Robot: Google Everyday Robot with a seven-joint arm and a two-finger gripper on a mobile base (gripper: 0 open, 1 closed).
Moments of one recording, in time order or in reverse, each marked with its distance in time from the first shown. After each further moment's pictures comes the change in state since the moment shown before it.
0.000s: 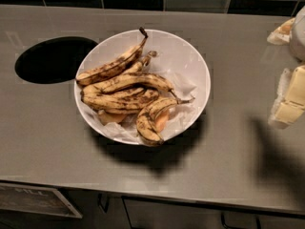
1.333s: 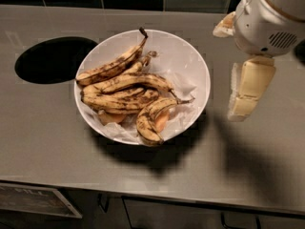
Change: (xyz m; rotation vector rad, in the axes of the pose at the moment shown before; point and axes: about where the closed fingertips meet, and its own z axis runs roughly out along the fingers) arm -0.086 0.011 0.011 -0.037 -0.073 -0.239
